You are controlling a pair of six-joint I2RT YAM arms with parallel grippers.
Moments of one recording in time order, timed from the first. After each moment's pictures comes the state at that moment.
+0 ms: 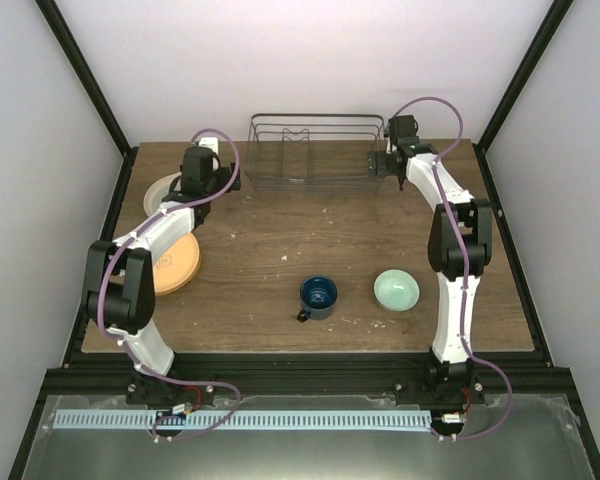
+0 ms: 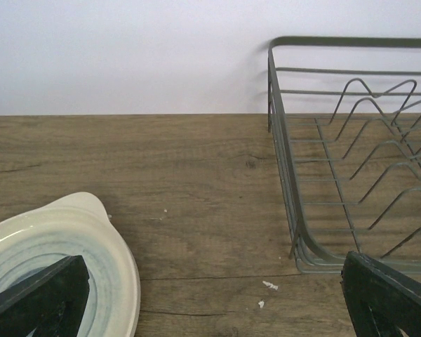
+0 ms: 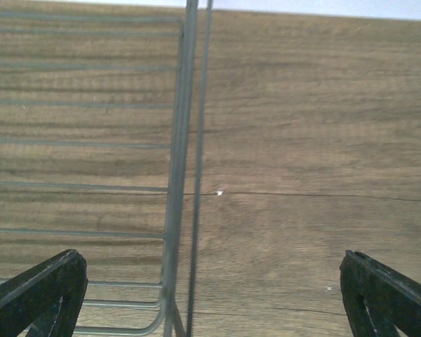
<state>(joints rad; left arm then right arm) -0.22 1.72 1.21 0.03 -0.17 -0.12 0.14 2.18 1.89 -0.57 0.13 0.05</state>
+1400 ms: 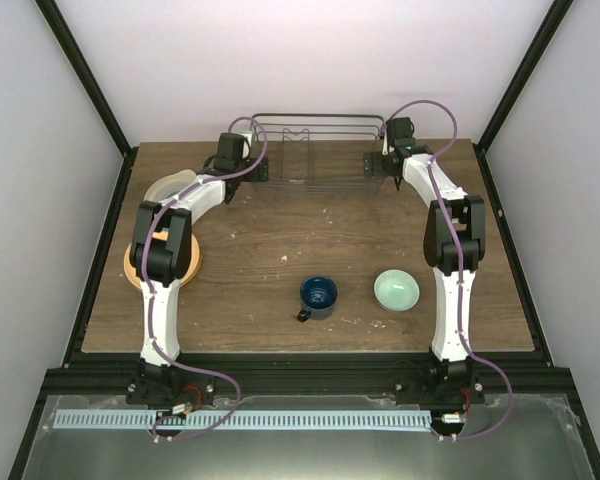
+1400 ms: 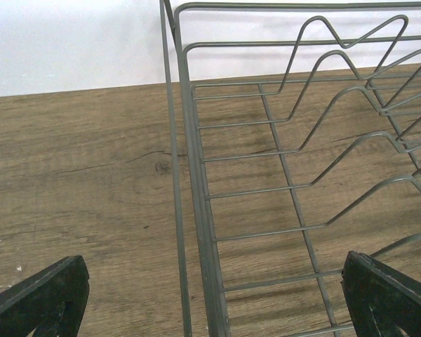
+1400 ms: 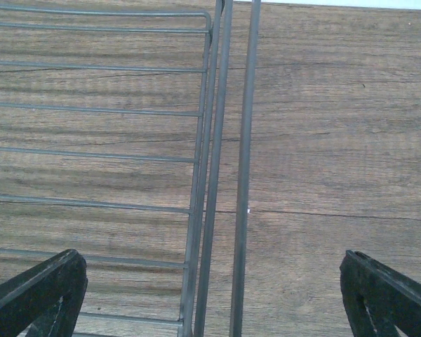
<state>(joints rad) -0.26 2.19 1.68 -0.10 -0.04 -0.12 0.15 2.26 1.94 -0.55 0.07 0.04</state>
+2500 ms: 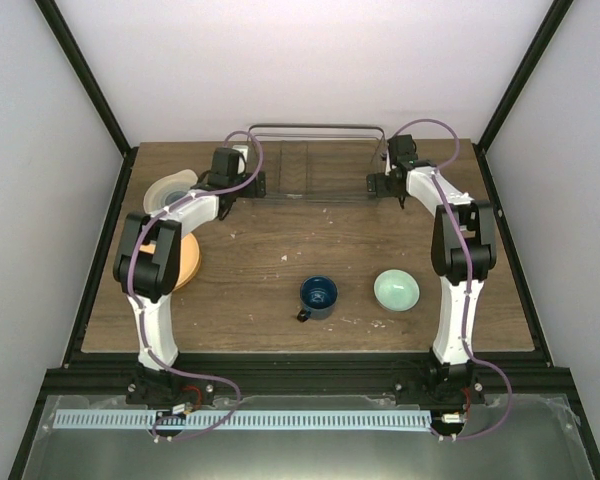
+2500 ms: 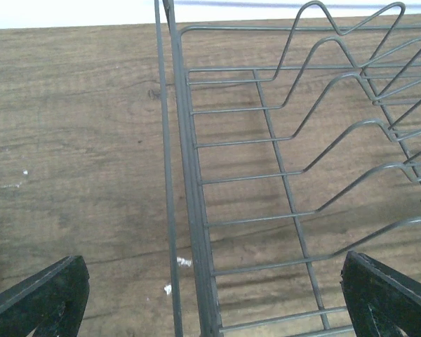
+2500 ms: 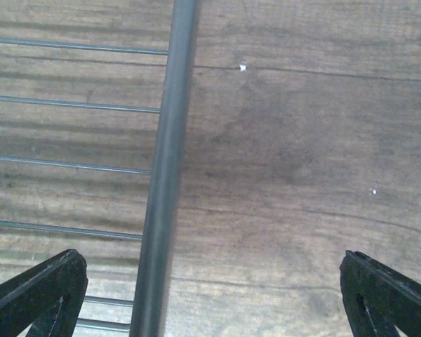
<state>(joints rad) -0.28 1.99 1.39 -0.06 -0.02 -0.16 0.15 2.10 1.65 -0.56 0.07 0.03</state>
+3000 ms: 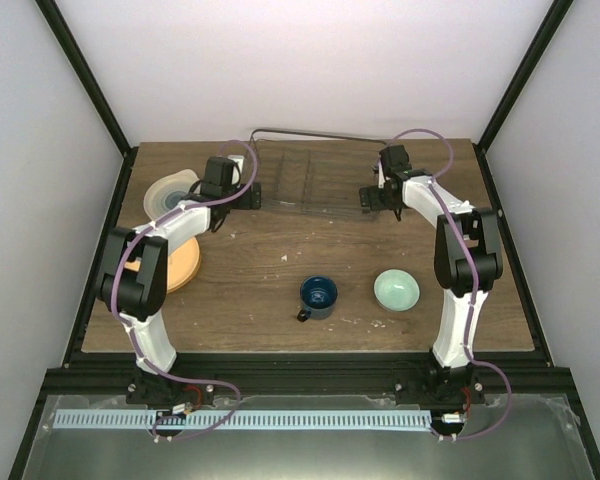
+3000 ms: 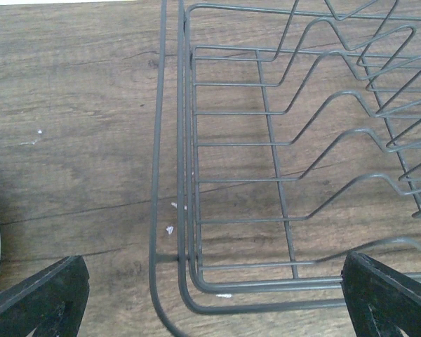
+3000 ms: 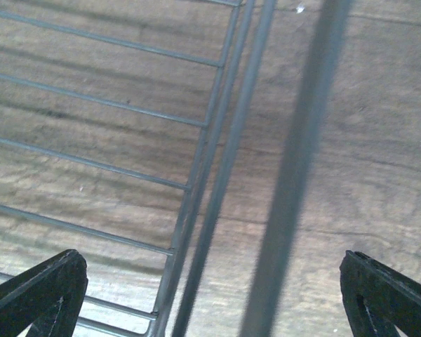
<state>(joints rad) -0.29 1.84 1.24 -0.10 -0.01 -0.16 0.20 2.00 1.52 -0.57 0.06 0.04</state>
